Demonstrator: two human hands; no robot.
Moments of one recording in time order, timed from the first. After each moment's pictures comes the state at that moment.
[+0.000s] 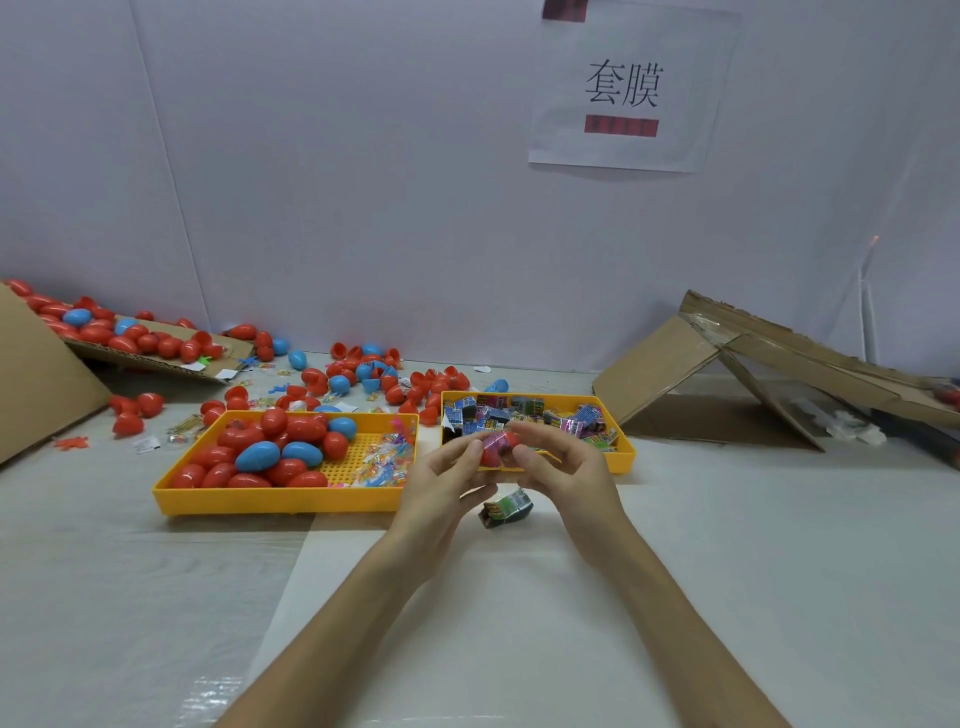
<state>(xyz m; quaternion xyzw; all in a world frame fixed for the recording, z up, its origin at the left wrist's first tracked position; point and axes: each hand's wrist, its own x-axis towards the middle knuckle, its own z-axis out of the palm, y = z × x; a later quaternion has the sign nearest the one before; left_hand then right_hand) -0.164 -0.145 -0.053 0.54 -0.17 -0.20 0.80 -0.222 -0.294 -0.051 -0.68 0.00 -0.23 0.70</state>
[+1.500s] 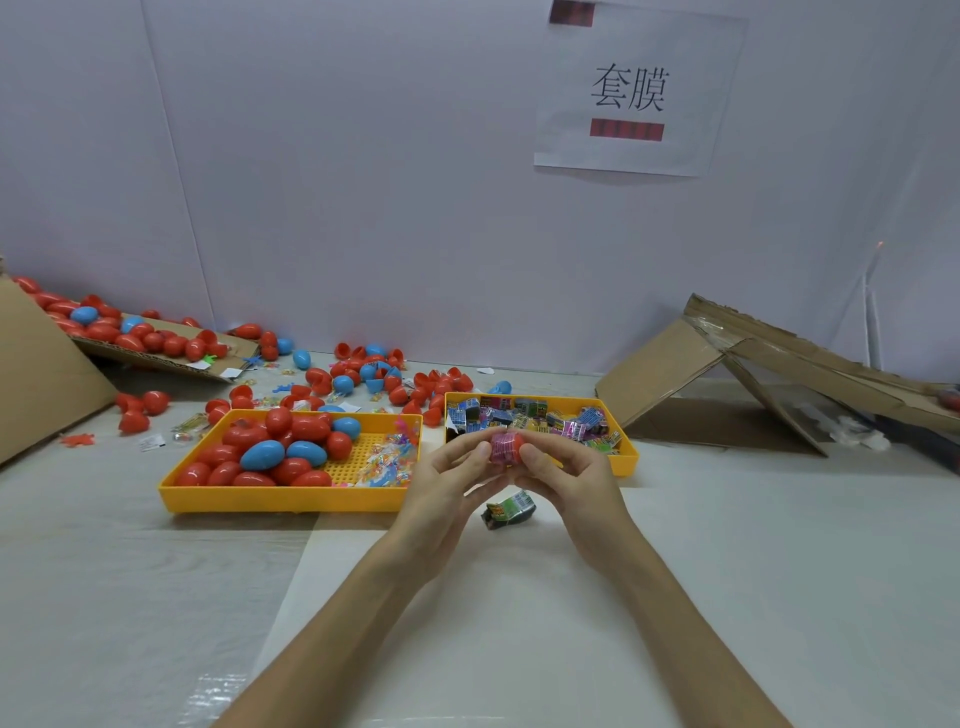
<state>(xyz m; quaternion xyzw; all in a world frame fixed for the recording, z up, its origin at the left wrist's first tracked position) -0.165 -0.142 -0.049 0.48 -0.20 -0.22 0.83 -0.226 -0.288 -0.045 -0.64 -0.01 -0.21 0.74</state>
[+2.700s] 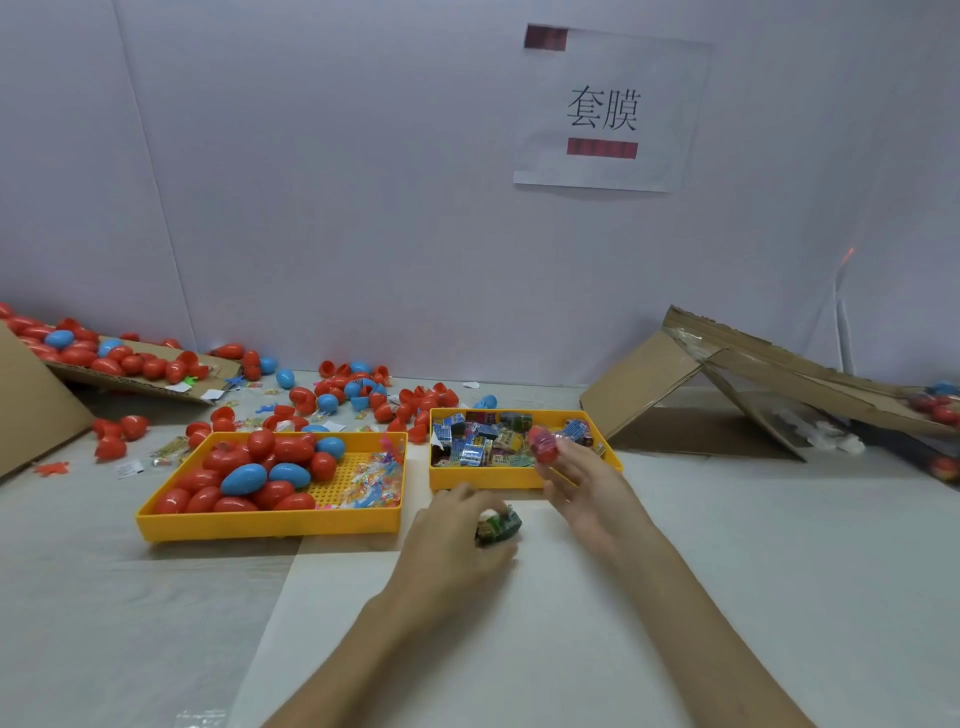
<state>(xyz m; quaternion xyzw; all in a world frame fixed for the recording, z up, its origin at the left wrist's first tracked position) -0.167 -0.150 -0.076 0.87 -0.38 0.05 0.32 -0.218 -0.326 -0.040 -0.44 0.18 -0.17 0.86</state>
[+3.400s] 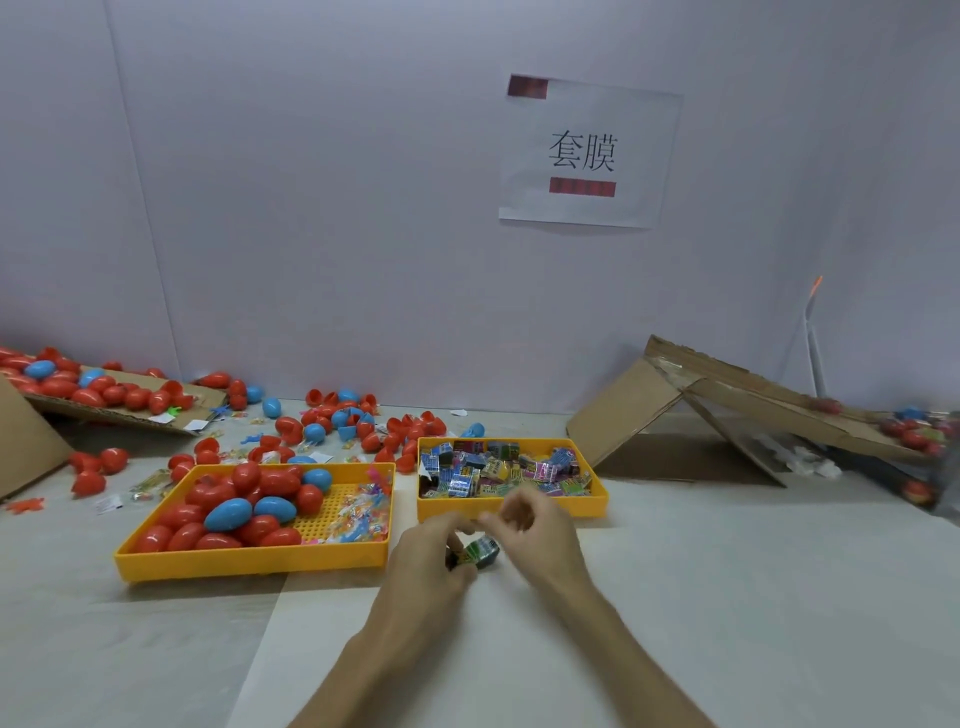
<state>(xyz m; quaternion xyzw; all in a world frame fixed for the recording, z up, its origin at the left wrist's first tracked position) -0.158 -0.146 -0.082 0.84 -0.32 0.04 0.43 -0.203 -0.305 -0.072 -0.86 0.14 -0.25 0.42</state>
